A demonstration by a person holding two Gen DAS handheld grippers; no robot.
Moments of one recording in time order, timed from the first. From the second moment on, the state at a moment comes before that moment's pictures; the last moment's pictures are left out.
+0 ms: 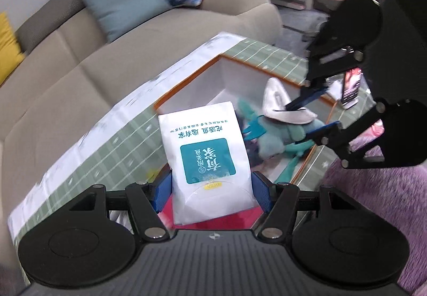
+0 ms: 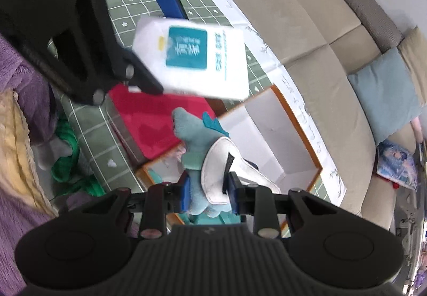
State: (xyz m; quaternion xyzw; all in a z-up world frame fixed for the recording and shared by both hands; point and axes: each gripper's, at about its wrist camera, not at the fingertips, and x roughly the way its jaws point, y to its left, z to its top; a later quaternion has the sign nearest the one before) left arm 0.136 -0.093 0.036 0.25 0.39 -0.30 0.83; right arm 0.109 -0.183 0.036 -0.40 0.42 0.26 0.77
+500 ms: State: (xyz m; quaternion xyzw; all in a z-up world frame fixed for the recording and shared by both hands) left arm 0.194 -0.192 0.000 0.31 0.41 -0.35 0.79; right arm 0.171 -0.259 0.023 -0.39 0.46 0.31 0.74
